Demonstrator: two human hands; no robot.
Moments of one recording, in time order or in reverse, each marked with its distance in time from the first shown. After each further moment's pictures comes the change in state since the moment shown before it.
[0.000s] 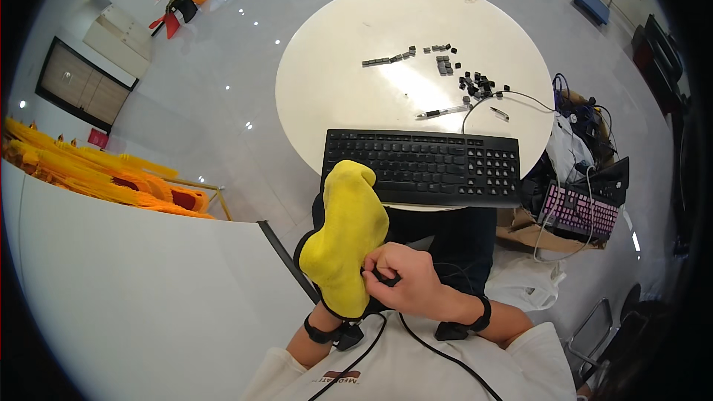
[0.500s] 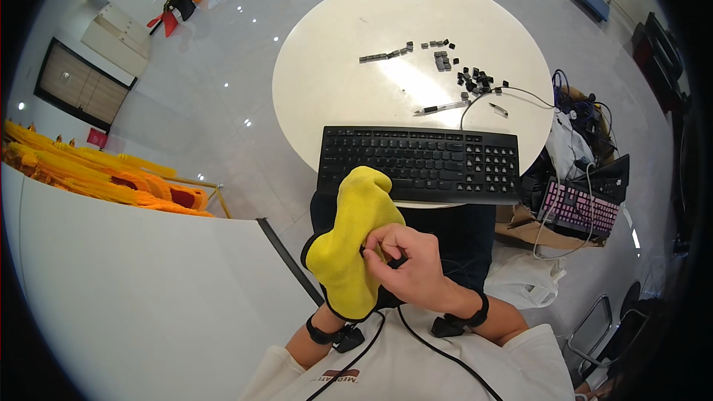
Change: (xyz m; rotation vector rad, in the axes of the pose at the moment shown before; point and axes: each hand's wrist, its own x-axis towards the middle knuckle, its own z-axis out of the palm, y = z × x) left_hand 0.001 -0.007 0.012 -0.017 -0.022 -0.039; right_hand 0.017 -0.002 -0.008 -0.001 0.130 -0.022
